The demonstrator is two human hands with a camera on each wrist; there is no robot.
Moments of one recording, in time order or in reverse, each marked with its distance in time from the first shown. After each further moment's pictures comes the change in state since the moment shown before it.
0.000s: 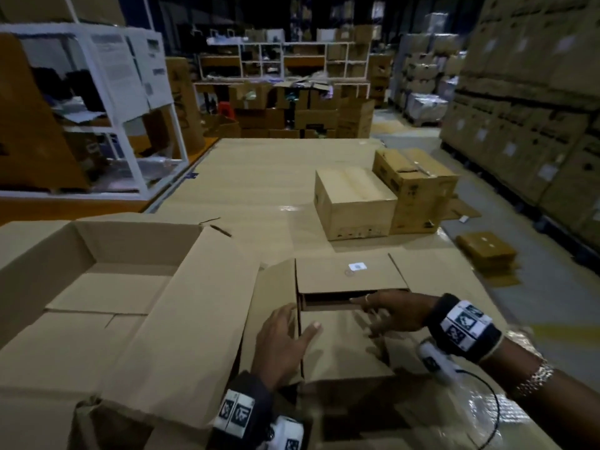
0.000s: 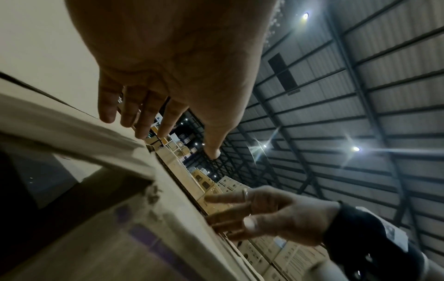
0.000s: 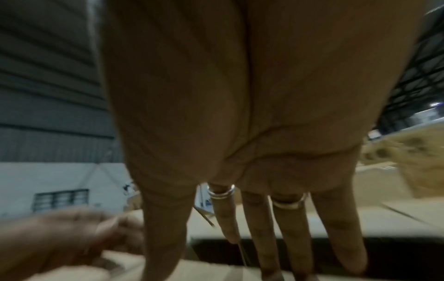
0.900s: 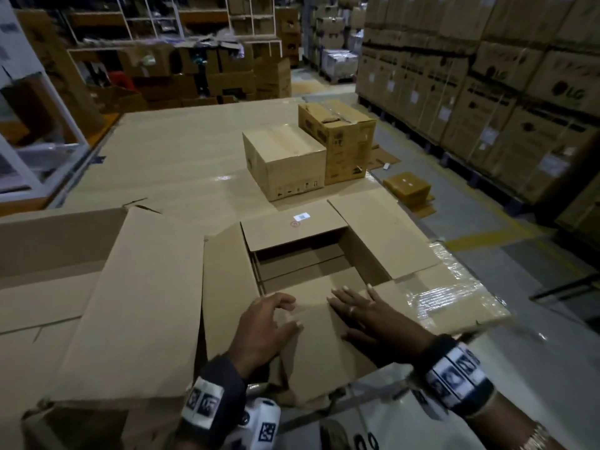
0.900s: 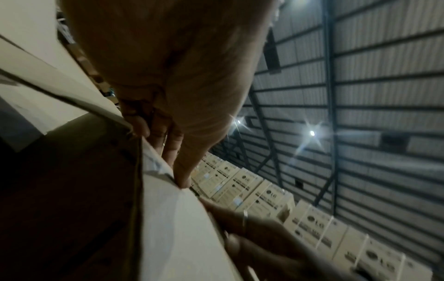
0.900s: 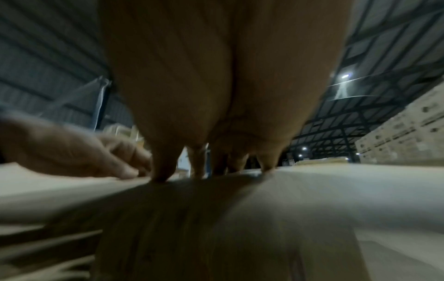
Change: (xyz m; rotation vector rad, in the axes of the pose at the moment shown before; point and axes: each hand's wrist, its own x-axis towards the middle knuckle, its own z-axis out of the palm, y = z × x) left_hand -0.049 -0.003 0.000 0.022 -0.327 0.356; right_hand -0.096 -0.058 0.156 0.021 0.316 0.145
